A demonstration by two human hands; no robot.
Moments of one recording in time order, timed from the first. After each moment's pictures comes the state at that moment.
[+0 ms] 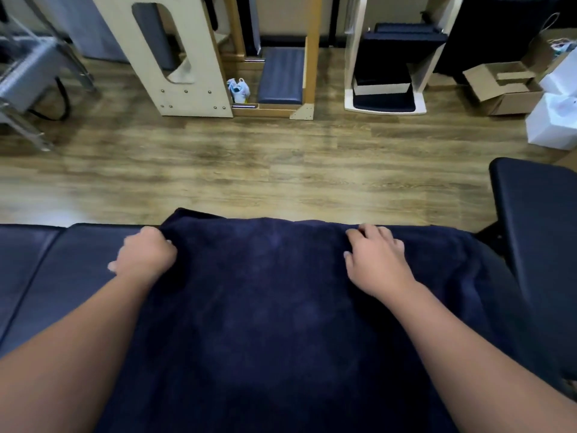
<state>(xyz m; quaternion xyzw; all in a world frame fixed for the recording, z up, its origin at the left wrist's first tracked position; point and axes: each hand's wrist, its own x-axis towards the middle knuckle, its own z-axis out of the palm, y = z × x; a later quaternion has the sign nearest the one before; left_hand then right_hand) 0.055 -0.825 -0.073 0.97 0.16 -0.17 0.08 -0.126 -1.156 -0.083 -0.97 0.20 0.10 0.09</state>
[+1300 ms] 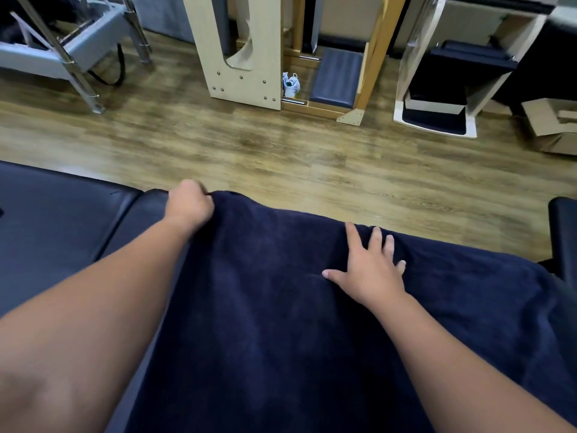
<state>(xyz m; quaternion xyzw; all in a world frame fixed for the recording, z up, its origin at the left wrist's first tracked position) 0.117 -0.748 -0.070 0.96 0.10 -0.11 0.26 -0.068 -1.017 -0.084 -0.94 0.24 0.20 0.15</state>
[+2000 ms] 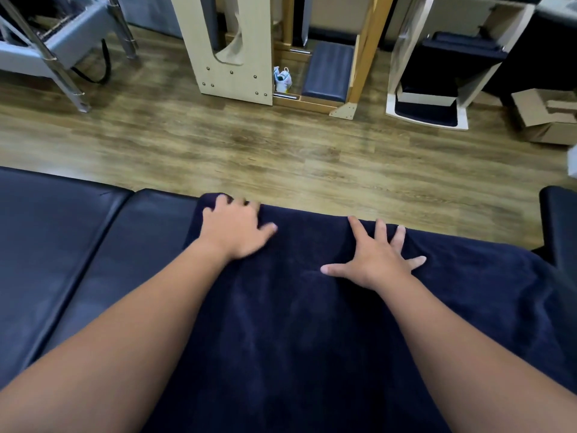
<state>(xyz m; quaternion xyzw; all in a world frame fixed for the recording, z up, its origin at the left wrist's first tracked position) 0.064 -0.802 -0.084 0.97 -0.20 -0.14 0.01 -0.057 -1.033 -0.085 -0.91 0.29 0.26 0.15</state>
